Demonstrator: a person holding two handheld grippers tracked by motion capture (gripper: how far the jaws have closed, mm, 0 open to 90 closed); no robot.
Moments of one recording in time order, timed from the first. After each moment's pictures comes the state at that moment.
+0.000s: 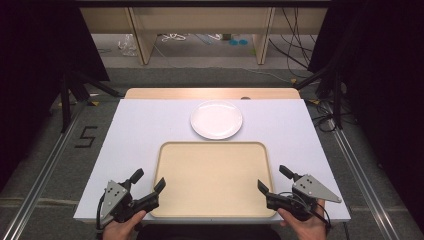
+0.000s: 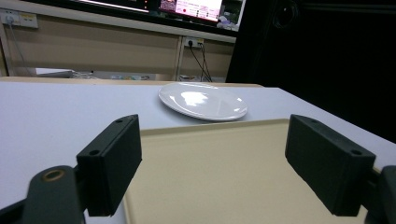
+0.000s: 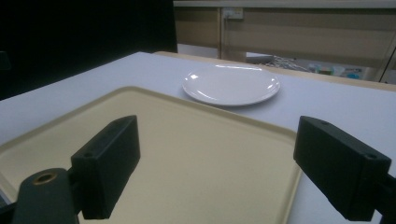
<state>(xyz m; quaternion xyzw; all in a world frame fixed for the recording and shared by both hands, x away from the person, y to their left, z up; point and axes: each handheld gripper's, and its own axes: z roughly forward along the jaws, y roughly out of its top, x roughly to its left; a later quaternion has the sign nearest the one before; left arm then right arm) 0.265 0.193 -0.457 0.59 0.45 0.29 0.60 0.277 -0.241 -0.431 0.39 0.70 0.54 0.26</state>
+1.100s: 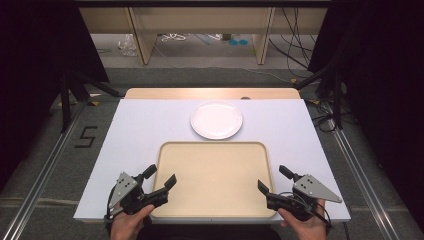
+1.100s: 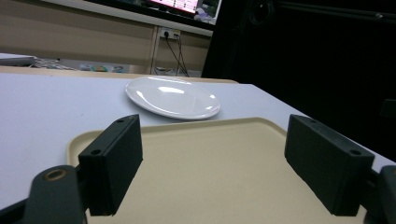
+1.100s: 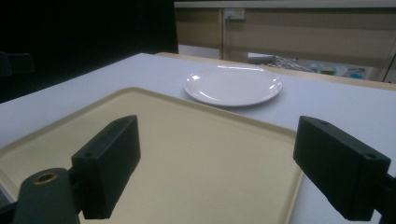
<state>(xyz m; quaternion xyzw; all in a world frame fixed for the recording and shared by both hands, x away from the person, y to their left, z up) 0.286 0.170 -0.449 0.61 0.43 0.23 0.62 0.277 -0.242 -0.431 0.40 0.70 0.54 0.26</state>
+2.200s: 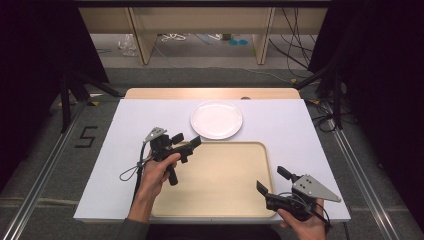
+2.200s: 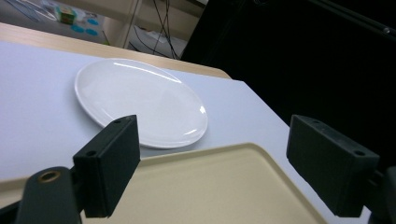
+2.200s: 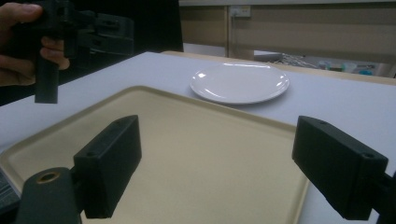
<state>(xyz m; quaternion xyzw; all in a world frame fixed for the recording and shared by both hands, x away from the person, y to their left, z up) 0.413 0.122 -0.431 0.61 0.50 0.09 0.61 0.278 -0.241 -0.434 0.39 0.70 0.55 0.24</state>
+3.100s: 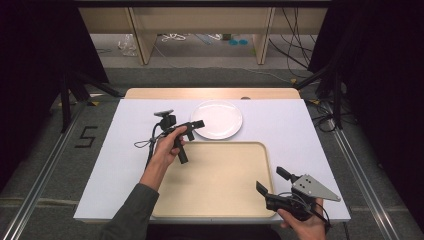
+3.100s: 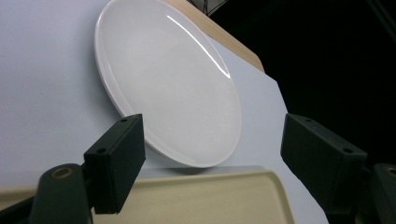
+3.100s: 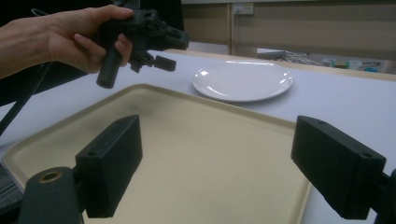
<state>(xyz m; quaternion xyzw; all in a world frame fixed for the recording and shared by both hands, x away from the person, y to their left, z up) 0.503 0.114 -0.455 0.54 0.65 -0.04 0.53 0.279 -0.241 -0.435 0.39 0.70 0.56 0.23</state>
